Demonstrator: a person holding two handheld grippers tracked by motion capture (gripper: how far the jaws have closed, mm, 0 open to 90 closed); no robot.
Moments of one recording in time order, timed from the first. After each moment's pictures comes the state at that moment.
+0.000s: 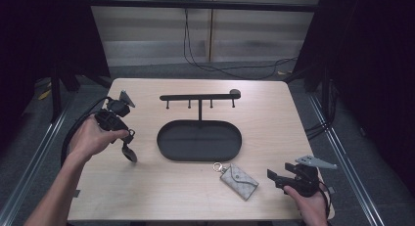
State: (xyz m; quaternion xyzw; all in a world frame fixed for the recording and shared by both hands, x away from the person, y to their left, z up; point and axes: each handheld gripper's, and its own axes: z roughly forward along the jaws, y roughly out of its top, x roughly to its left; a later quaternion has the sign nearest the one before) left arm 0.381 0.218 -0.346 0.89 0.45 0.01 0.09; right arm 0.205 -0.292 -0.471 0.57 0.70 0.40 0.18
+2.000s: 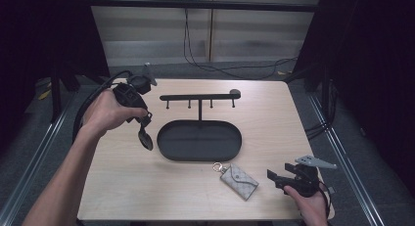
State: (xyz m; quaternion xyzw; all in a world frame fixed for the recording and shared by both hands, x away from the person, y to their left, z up) left arm 0.394 0.152 -0.275 0.91 0.41 0.00 0.08; right arm 0.205 -0.292 -0.471 0.57 0.70 0.40 0.17
